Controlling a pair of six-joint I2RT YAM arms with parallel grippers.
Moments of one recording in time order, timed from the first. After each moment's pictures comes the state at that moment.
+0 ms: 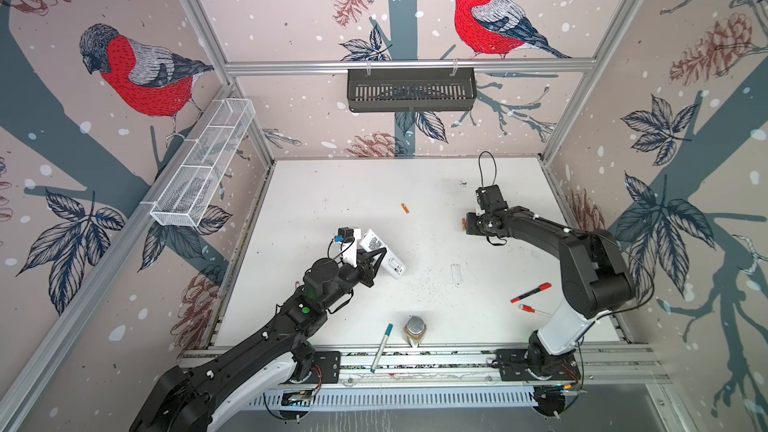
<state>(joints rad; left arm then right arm) -0.66 0.78 0.25 0.39 0.16 -0.51 0.31 1.74 1.04 -0.34 0.01 0.31</state>
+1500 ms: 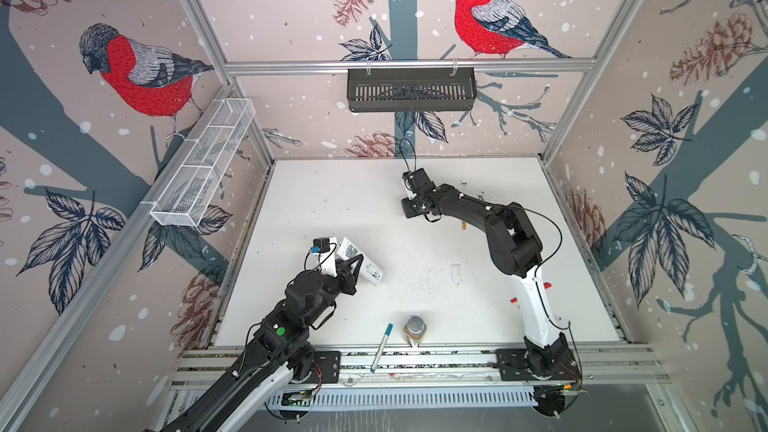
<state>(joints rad) -0.62 0.40 0.26 -0.10 -0.03 -0.57 0.63 2.30 1.79 -0.45 0.02 0.17</state>
